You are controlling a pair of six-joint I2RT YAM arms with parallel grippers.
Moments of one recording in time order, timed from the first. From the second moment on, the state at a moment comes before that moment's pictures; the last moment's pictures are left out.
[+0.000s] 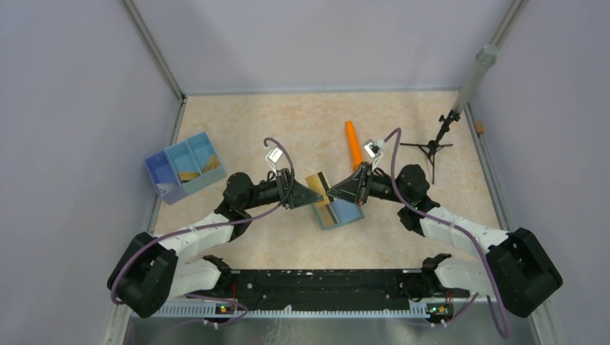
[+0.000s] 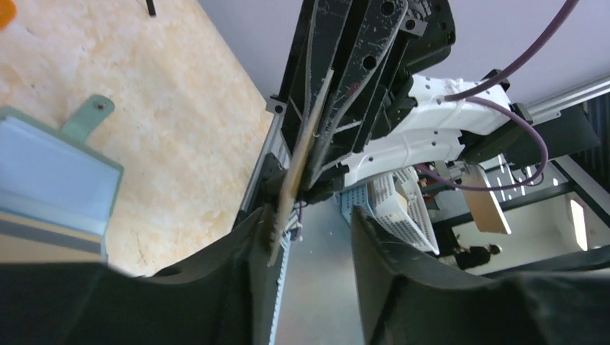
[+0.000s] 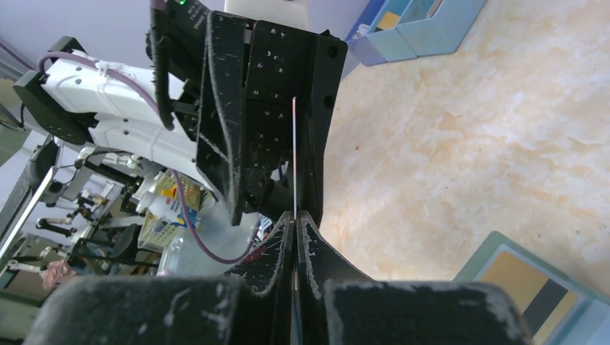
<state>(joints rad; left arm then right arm) -0.57 1.15 0.41 0.84 0.79 -1.10 0.58 1.15 0.45 0.78 -0.76 0.81</state>
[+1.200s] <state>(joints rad) -0.82 1.43 0.53 0.56 0.27 -1.20 0.56 1.14 0.59 -0.17 -0.03 0.44</state>
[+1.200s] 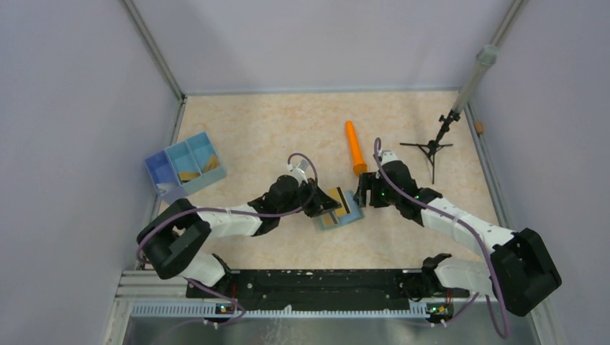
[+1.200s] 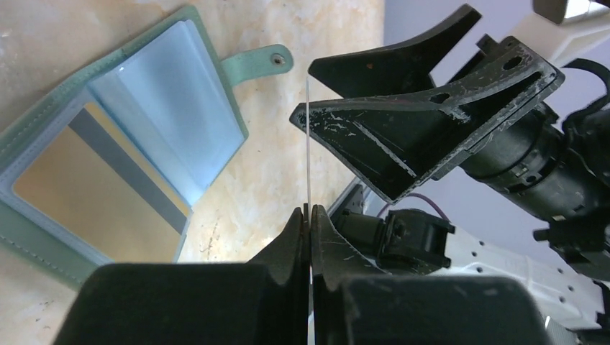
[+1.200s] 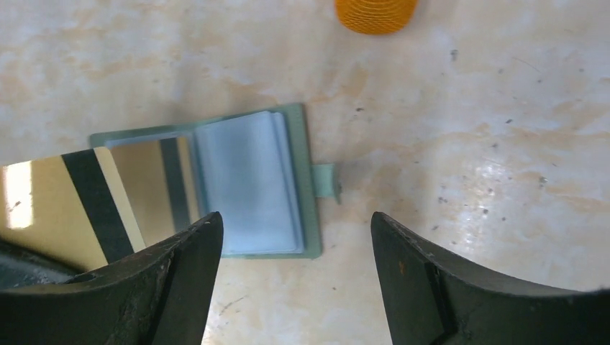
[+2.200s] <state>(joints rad) -0.85 1.62 0.55 0.54 0.14 -1.33 0.53 1.40 0.59 0.03 0.06 0.39</state>
